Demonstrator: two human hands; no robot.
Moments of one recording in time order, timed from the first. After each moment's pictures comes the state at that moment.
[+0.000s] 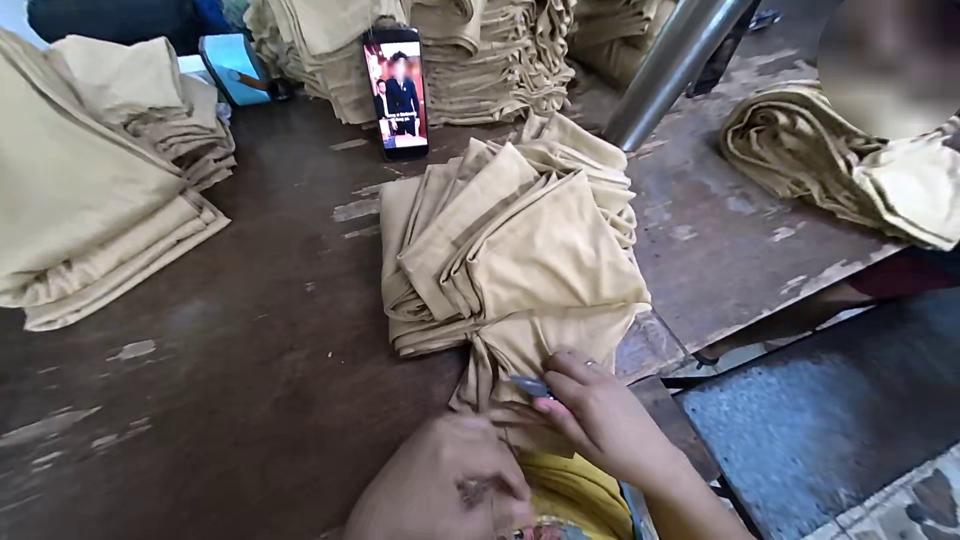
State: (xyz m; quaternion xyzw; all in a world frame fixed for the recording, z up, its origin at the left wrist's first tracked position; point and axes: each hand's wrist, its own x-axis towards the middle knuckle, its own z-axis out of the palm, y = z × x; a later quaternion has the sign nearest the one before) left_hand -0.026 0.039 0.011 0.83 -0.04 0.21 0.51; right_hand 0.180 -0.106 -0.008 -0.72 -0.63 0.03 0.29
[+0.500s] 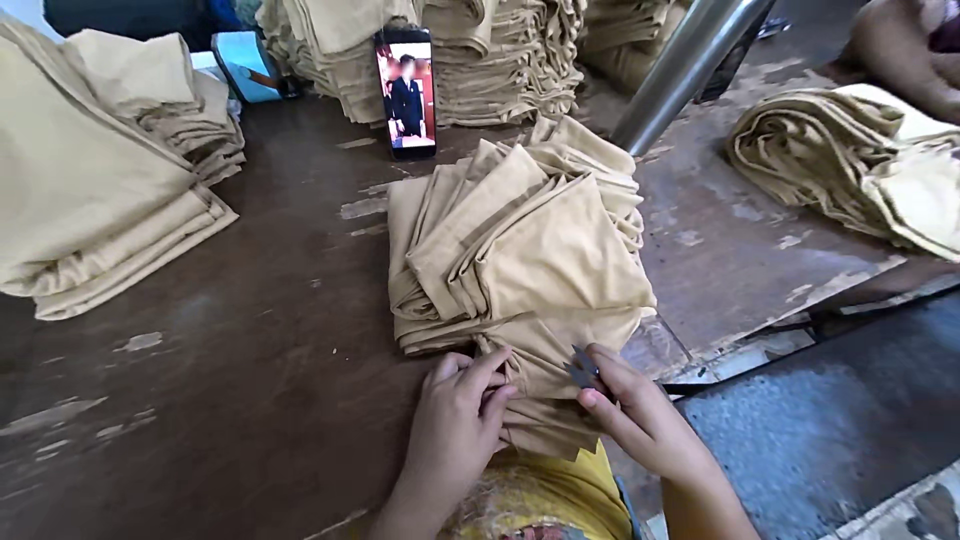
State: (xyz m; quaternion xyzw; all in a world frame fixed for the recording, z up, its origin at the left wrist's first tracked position) left_hand 0.016 0.028 0.001 0.87 0.25 0.28 0.33; right_hand 0.208 -0.121 -0.009 -0.69 -0.59 0.13 0.40
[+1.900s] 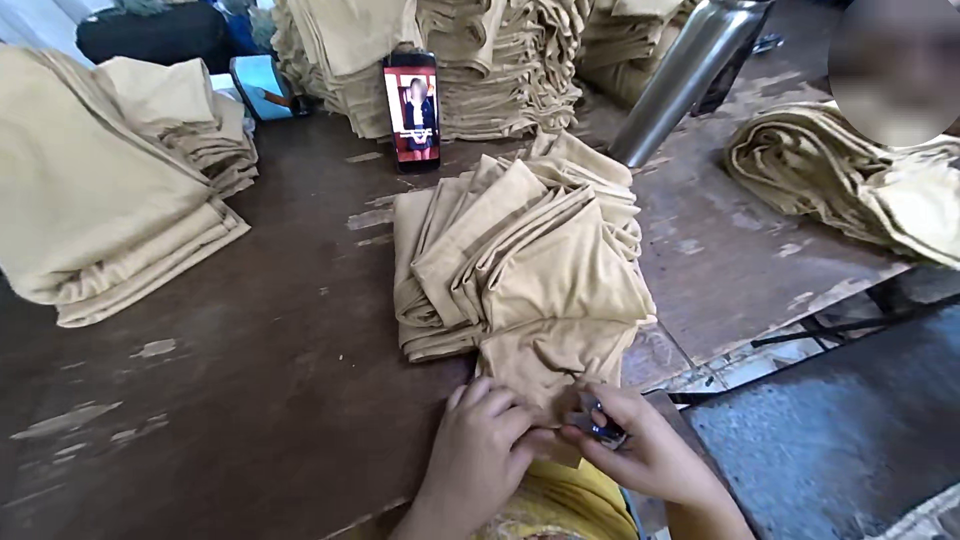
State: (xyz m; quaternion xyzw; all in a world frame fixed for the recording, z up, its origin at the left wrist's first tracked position) left_hand 0.013 0.014 -0.005 0.92 0.14 0.26 0.27; right_hand 0.198 -0.128 -0.018 -0.61 -0.64 0.17 0.44
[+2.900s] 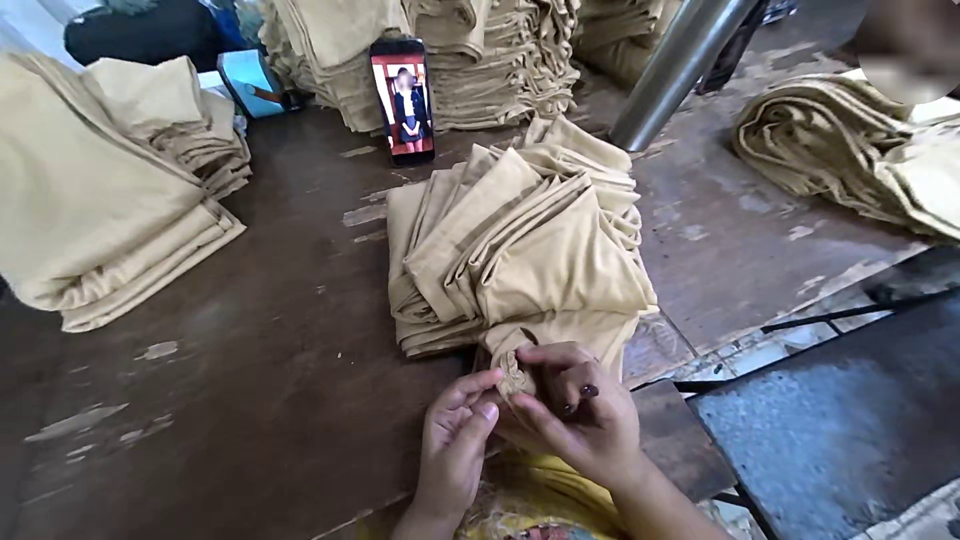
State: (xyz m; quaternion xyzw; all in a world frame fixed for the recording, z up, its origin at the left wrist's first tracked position) left_hand 0.007 0.008 -0.017 0.43 0.09 0.38 0.81; right_hand 0.156 -0.076 -0.014 -0.54 -0.57 0.03 0.62
